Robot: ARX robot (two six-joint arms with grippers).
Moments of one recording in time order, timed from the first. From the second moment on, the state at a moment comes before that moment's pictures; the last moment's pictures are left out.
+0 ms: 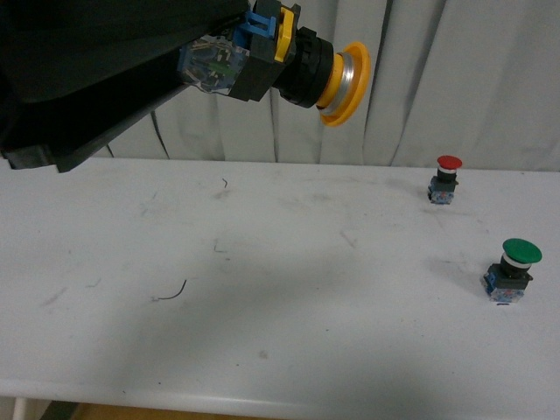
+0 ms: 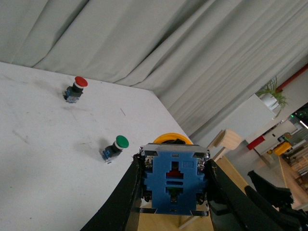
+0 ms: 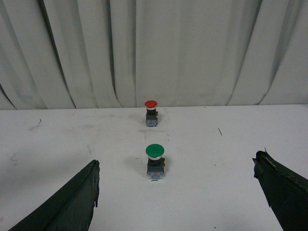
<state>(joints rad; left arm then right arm) -0.26 1.28 0.47 0.84 0.63 -0.68 0.00 0.00 0.01 0.00 0.00 0.00</state>
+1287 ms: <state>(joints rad) -0.19 1.55 0.54 1.14 0.72 -0.86 -0.07 0.11 0.00 0.35 -0.17 0.13</state>
